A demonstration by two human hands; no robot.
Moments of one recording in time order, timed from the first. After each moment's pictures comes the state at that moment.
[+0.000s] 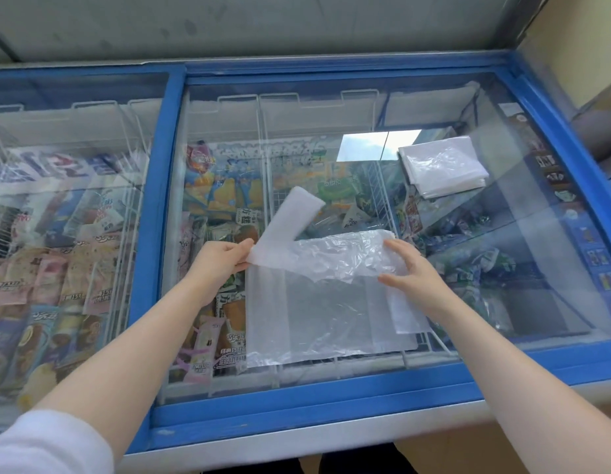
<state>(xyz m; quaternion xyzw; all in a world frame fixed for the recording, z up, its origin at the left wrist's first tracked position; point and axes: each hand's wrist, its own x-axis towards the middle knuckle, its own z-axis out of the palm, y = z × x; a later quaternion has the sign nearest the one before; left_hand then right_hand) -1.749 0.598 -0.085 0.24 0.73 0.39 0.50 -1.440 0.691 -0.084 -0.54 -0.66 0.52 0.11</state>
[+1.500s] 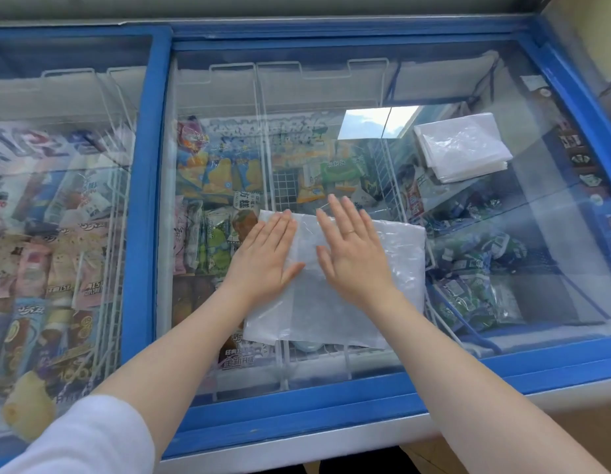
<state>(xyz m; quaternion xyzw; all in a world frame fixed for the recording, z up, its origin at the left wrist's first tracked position) -1.721 0.613 -0.127 0.73 0.67 0.00 0.10 -1.553 0.668 -0.099 -0.43 -0.89 0.08 0.08</state>
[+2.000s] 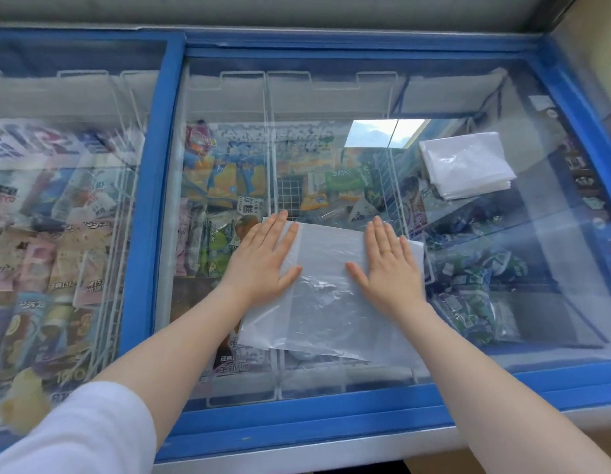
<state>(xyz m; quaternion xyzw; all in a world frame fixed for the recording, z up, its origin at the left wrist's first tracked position) -1.726 0.619 -0.125 0.72 0.69 -0.02 0.11 -1.501 0.693 -0.122 -0.51 -0.85 0.06 -0.09</state>
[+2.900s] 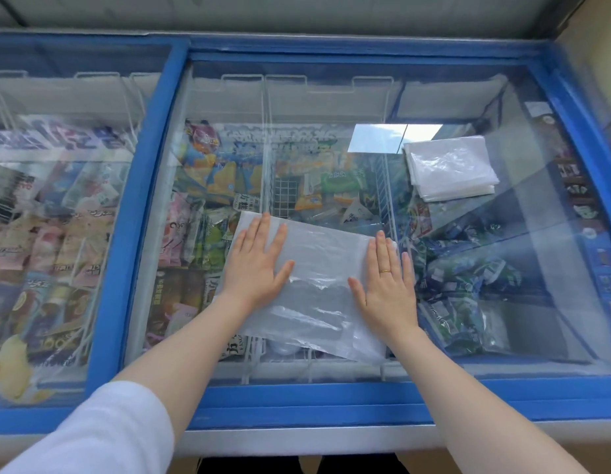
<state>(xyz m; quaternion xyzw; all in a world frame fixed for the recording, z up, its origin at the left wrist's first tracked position) -1.675 0.614 -0.125 0.62 0.78 0.00 0.11 -1.450 0.679 -0.129 -0.51 -0.86 0.07 -0.01</state>
